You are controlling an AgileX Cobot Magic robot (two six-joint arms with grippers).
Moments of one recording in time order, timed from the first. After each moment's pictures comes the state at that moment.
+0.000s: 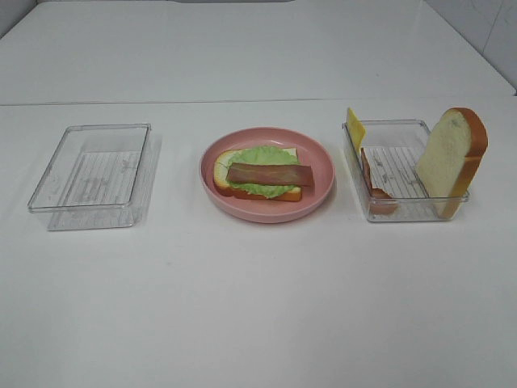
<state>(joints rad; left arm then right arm) 0.03 0.00 -0.52 0.00 1.08 0.01 0.04 0.00 -0.46 0.02 1.11 -0.02</state>
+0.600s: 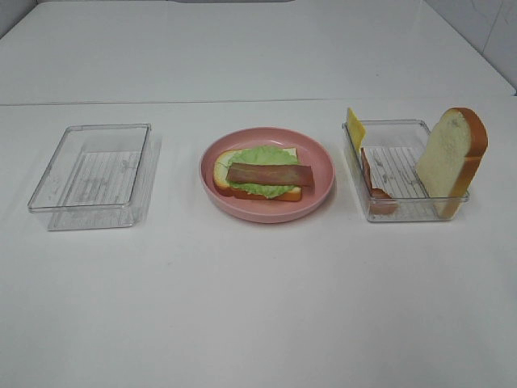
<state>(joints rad) 0.03 0.00 -0.52 0.00 1.08 0.01 0.04 0.44 -0.53 0.02 0.70 -0.04</state>
